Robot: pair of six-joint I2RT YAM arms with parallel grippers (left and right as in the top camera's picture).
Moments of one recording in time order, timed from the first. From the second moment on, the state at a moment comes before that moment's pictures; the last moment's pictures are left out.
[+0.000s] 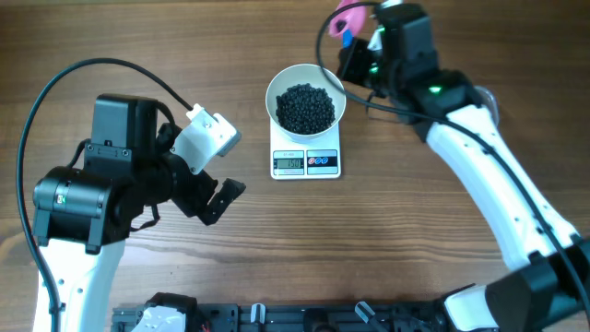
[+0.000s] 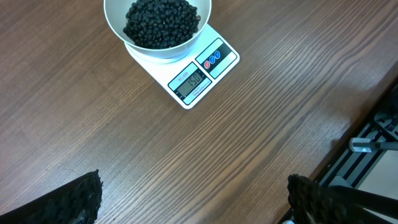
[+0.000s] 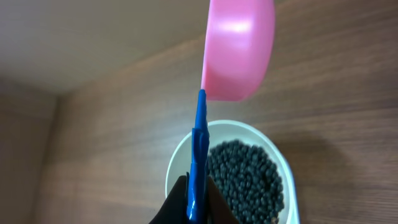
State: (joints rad) left arm -0.18 1.15 1.44 -1.35 0.36 0.52; right arm 0.37 1.62 1.49 -0.52 -0.11 0.65
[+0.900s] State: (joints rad) left arm -0.18 1.15 1.44 -1.35 0.36 0.52; right arm 0.12 1.28 1.49 -1.15 -0.11 0.70
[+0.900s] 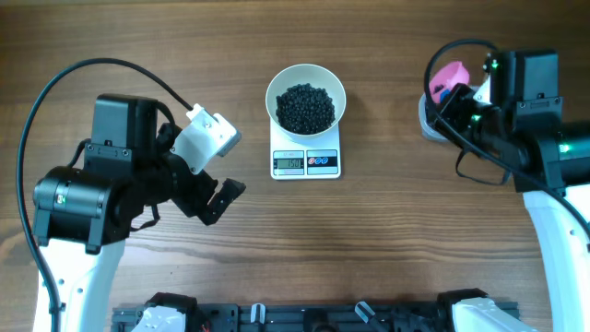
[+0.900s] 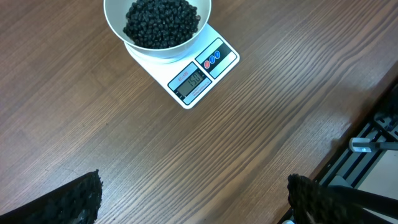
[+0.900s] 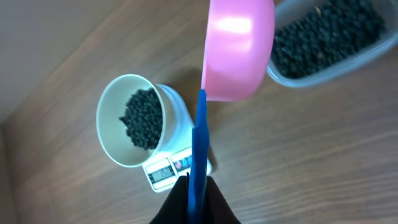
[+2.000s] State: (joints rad) left arm -0.18 1.15 1.44 -1.35 0.36 0.52; right arm 0.12 1.68 1.41 -1.11 0.27 0.31
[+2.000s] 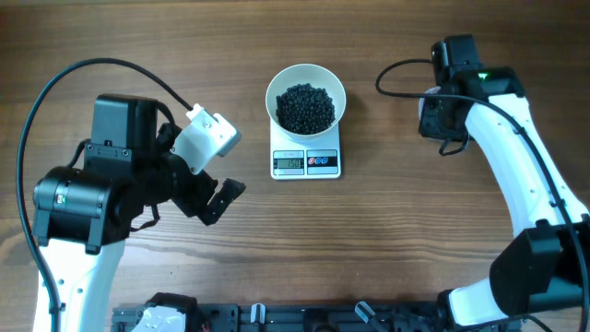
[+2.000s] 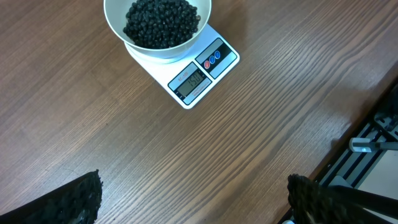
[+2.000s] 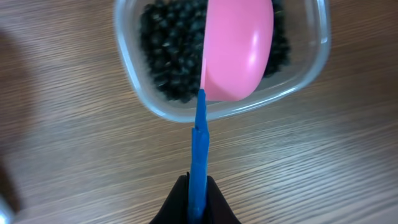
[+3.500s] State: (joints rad) left arm -0.18 1.15 1.44 -1.35 0.36 0.52; right arm 0.12 0.85 1.00 -0.87 -0.27 0.59
